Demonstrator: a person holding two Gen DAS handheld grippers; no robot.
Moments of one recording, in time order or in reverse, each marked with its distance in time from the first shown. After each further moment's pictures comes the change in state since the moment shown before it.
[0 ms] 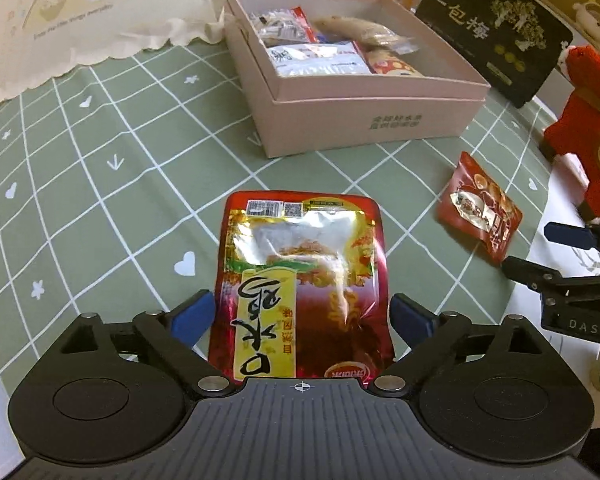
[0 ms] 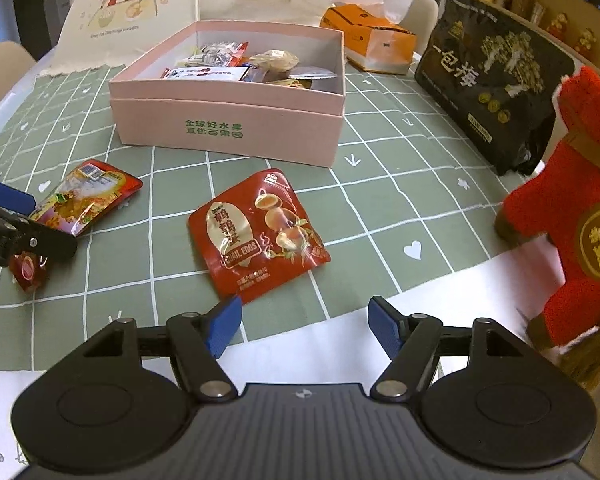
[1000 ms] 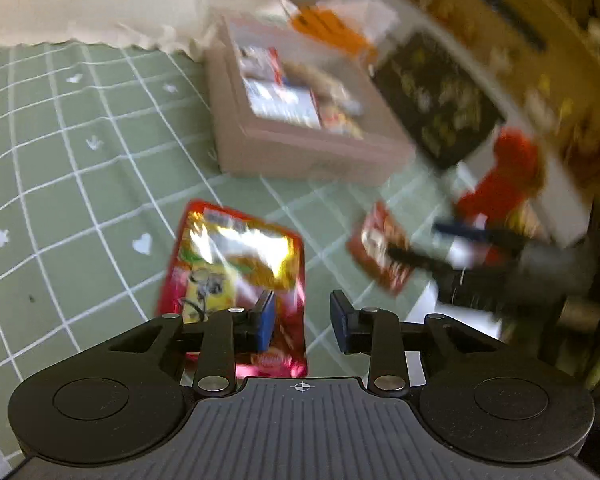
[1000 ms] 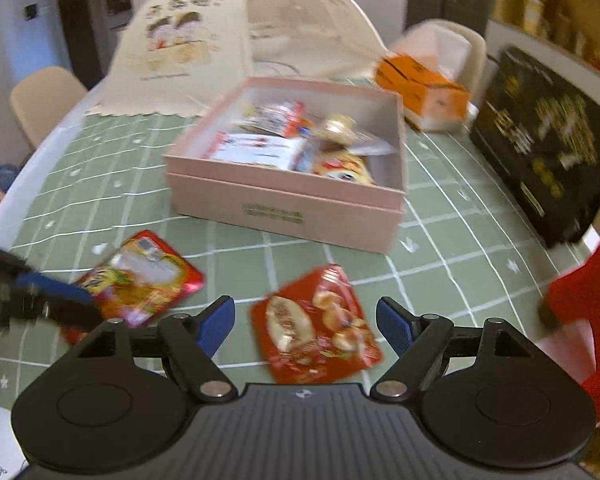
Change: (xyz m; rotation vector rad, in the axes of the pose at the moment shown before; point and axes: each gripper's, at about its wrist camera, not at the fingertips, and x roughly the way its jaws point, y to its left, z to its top) left arm -0.045 0.031 -0.016 -0.215 -0.133 -0.306; right arm -0.011 0.018 0.046 -0.069 -0.099 0.160
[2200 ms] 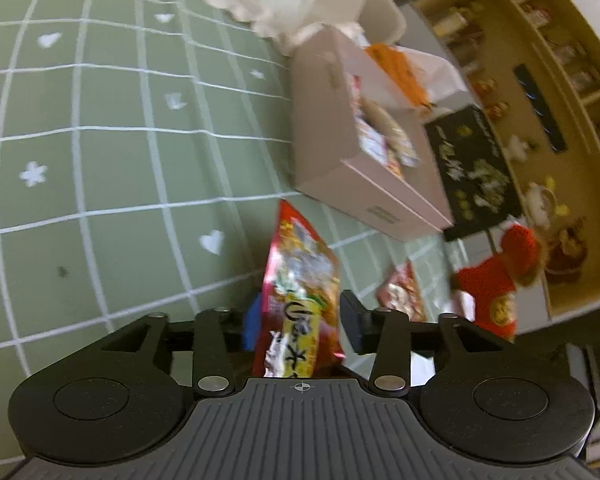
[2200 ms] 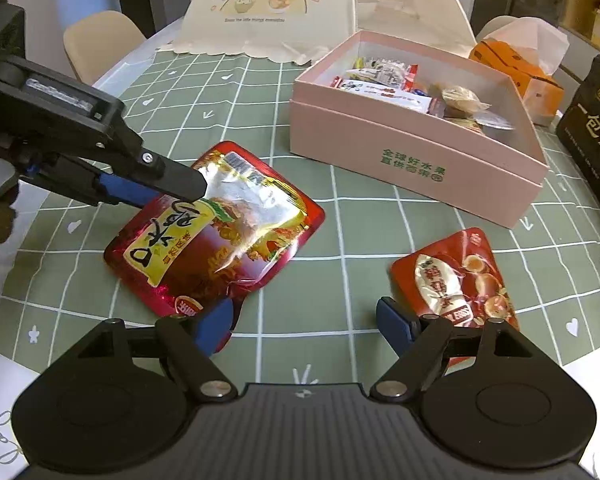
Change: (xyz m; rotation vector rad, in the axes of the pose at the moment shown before) left arm 0.010 0.069 0.001 -0.283 -0.013 -0.129; right arm 0.028 0.067 -0.026 -0.117 0.083 0.095
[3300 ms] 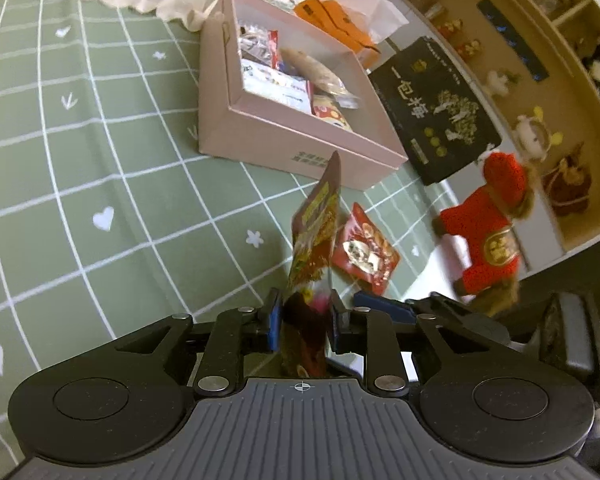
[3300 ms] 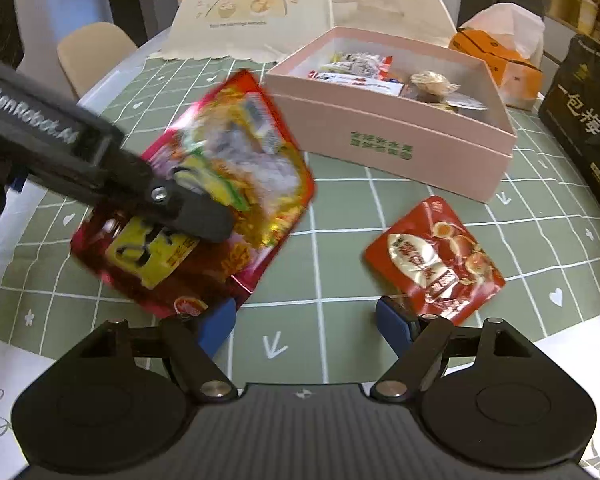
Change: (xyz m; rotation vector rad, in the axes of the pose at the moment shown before) left arm 0.030 -0.067 -0.022 0.194 0.059 0.063; right arm -0.007 -0.015 -0.018 0.034 -0.017 0.004
